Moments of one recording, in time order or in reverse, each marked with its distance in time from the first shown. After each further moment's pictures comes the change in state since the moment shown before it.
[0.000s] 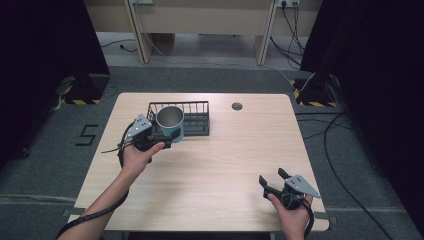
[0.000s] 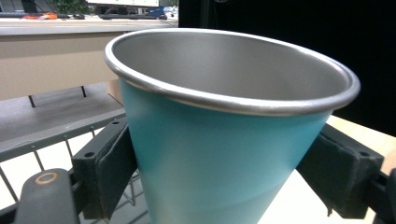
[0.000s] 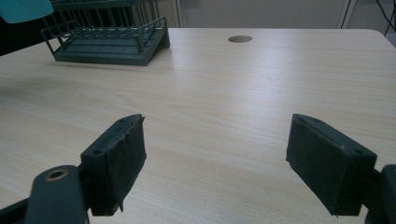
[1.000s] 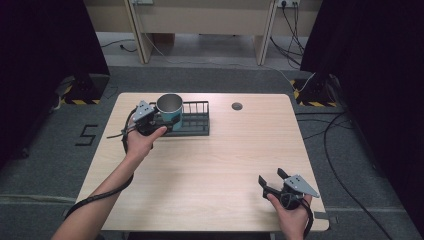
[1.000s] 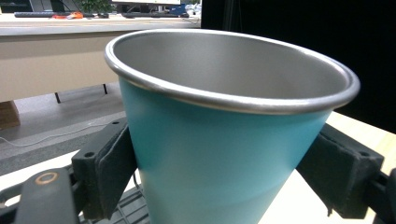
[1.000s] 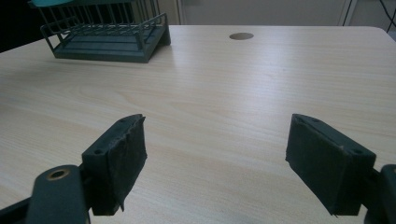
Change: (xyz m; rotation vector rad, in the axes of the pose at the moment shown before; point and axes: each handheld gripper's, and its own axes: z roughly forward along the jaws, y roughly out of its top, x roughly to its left) left arm 0.029 0.015 0.032 0.015 0.078 0.001; right arm 0.000 -0.001 0.002 0.006 0.002 -0.006
